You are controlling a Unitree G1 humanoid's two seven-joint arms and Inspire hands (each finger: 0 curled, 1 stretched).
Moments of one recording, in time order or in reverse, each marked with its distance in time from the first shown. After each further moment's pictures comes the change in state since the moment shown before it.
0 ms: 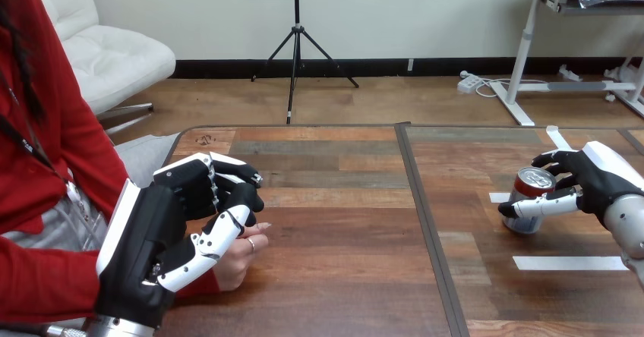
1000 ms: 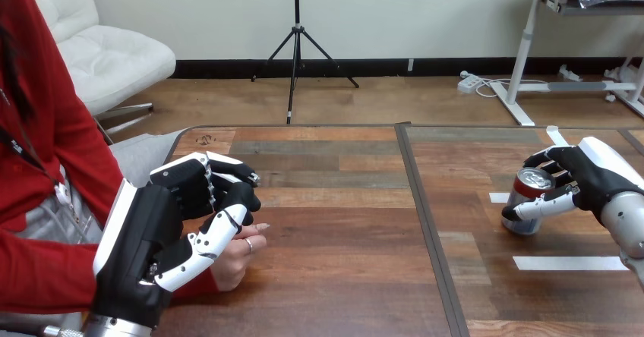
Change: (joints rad) left arm 0.000 0.000 0.010 0.000 0.003 0.000 0.000; right arm 0.000 0.000 0.000 0.000 0.011 -0.040 -0.004
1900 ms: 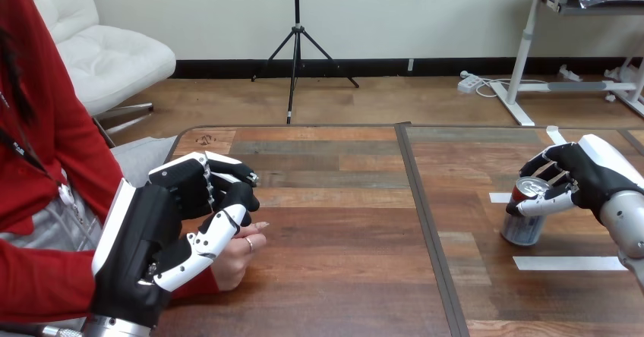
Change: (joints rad) left arm 0.000 0.000 0.003 0.000 0.001 -0.001 0.001; right arm 0.000 0.003 0.003 0.000 0.009 -0.008 -0.020
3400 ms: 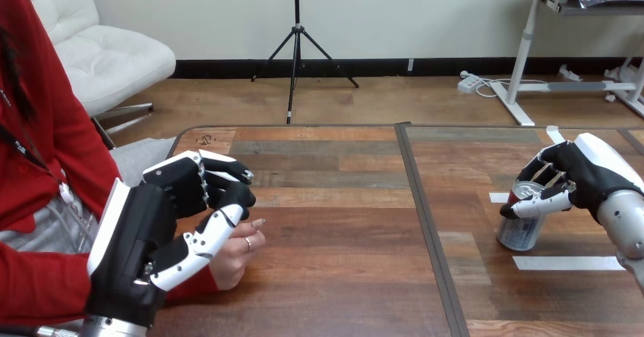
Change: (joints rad) left arm 0.000 0.003 0.013 0.000 0.022 -0.009 0.010; right arm 0.000 -0.001 0.018 0.000 0.002 -0.023 0.003
